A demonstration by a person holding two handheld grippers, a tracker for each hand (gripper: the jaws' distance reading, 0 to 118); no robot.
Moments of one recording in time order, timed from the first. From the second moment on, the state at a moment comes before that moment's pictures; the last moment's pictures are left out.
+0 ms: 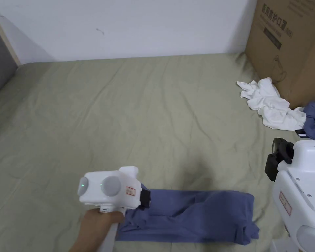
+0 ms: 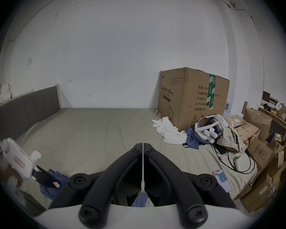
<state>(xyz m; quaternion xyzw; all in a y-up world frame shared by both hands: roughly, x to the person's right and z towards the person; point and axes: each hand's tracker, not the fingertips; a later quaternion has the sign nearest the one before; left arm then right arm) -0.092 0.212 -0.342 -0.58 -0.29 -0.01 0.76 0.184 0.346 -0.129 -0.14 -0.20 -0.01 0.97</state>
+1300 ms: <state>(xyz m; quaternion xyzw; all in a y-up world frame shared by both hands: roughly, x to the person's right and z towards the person) -0.150 0.186 -0.308 -0.46 -0.24 0.03 0.85 0.199 0.353 -0.117 -0.14 -0.21 -0.02 0.97</state>
